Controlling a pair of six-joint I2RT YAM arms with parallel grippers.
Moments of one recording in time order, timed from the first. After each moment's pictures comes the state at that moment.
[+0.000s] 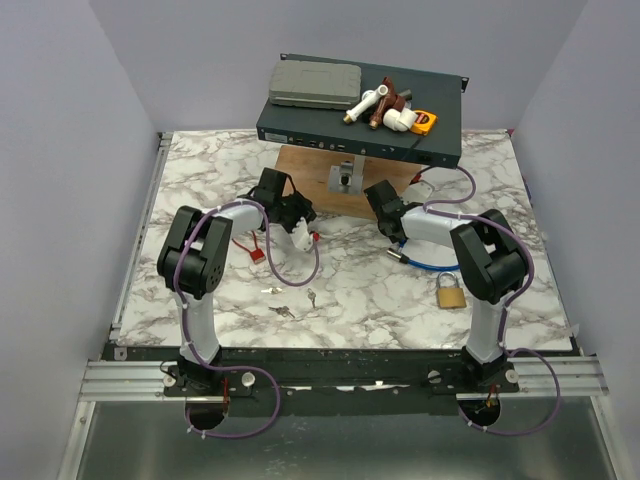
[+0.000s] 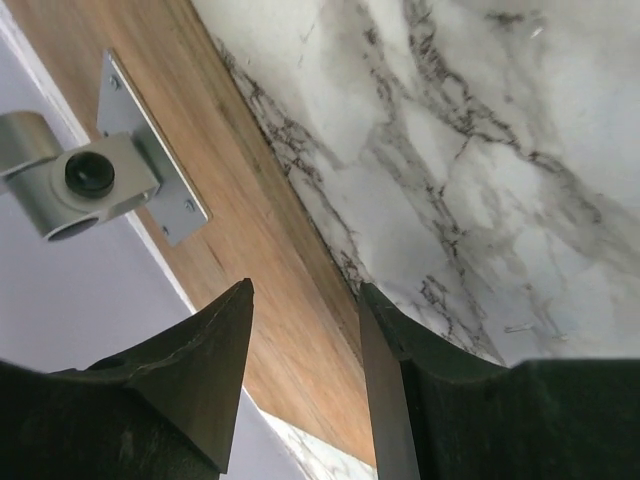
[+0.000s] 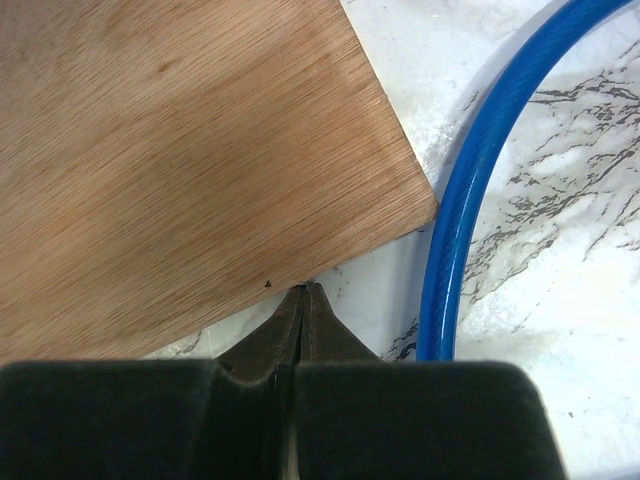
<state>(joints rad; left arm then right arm) -0.34 1.97 1.20 -0.14 0.53 2.00 0.51 1.96 1.18 -0.26 0.68 0.99</state>
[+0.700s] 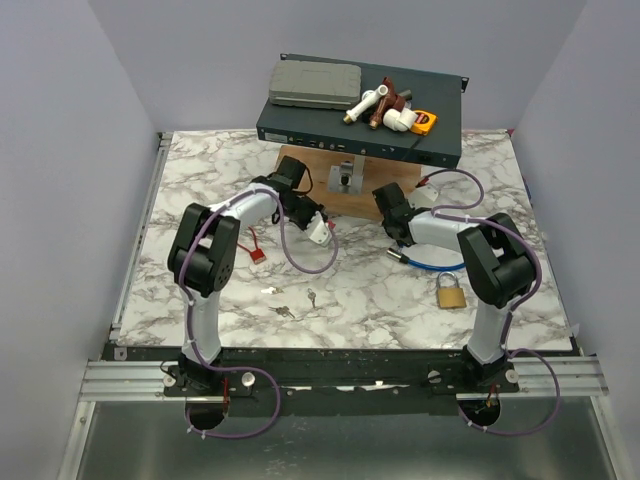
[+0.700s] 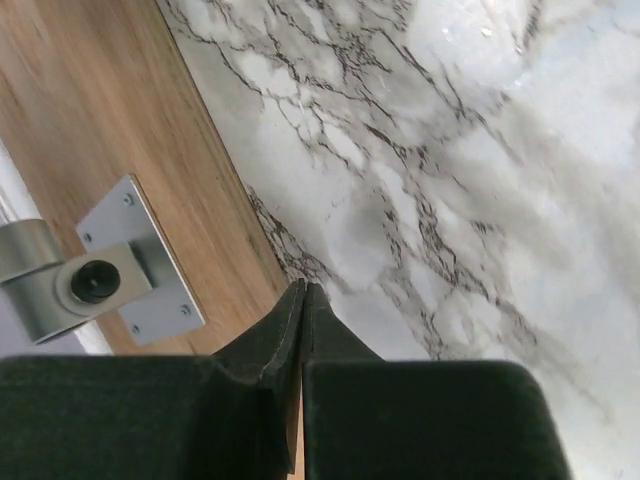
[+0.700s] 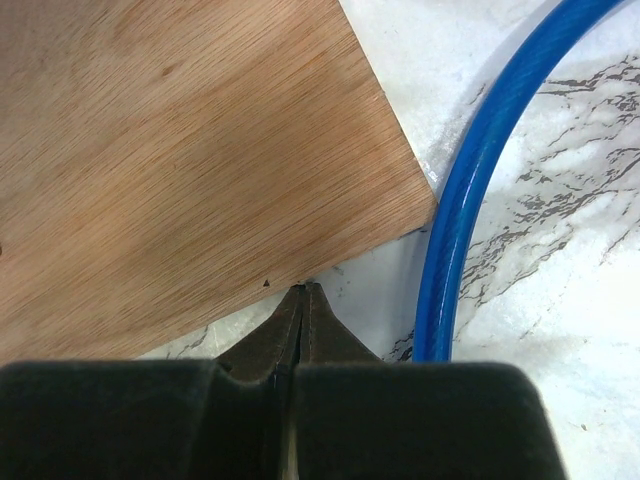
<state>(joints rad) -0.40 2.02 1.47 -0.59 0.67 1.91 0.49 1.90 1.09 -0.15 0.61 1.01</state>
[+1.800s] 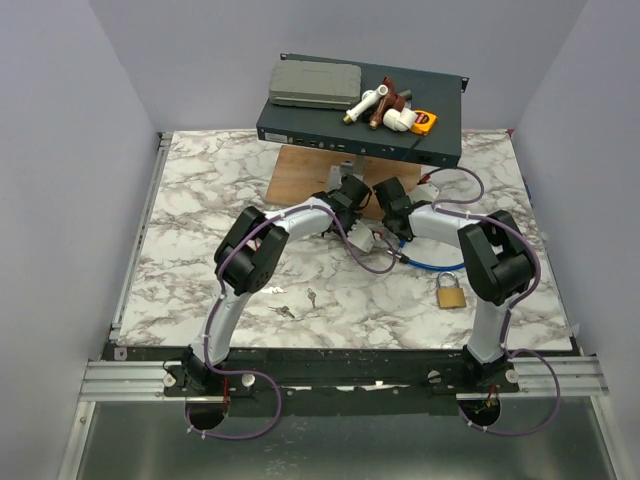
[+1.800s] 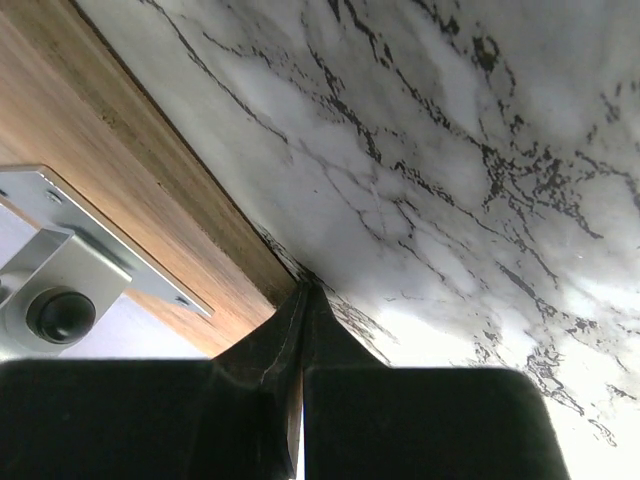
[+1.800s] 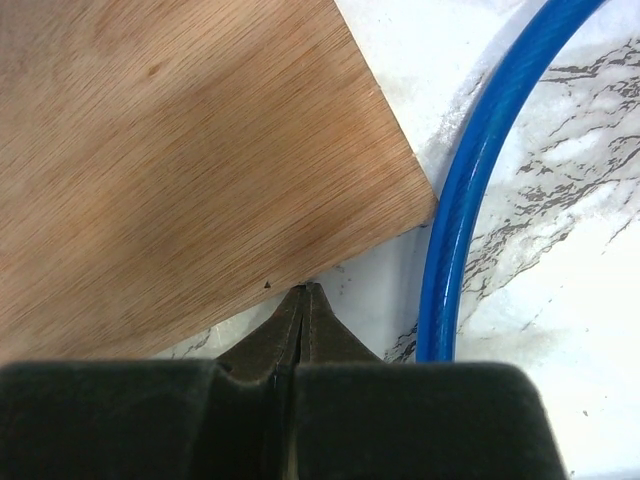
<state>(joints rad) -0.69 2.24 1.65 -0.47 -0.16 1.52 0.46 1.92 1.14 -0.24 0.57 1.05</state>
